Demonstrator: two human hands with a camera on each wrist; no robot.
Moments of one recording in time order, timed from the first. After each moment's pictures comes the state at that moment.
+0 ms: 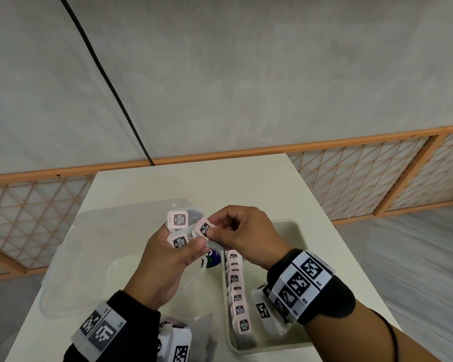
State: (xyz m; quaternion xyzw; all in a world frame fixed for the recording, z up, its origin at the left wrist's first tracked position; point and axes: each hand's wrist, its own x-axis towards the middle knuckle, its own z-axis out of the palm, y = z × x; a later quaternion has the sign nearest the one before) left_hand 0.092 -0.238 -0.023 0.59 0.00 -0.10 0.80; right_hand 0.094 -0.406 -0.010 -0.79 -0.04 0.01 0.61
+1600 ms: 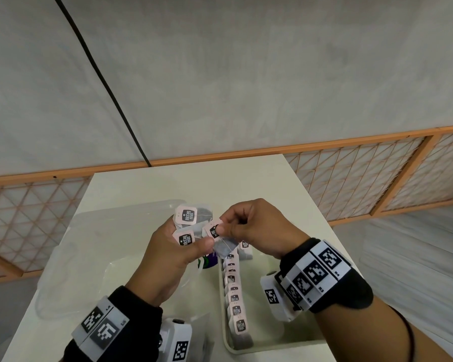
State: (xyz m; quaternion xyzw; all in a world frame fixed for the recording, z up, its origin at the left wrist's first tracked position) left_hand 0.089 -0.249 -0.010 0.63 -0.05 -0.10 0.77; right_hand 0.093 -0.432 0.015 -0.82 -0.06 0.07 0.56
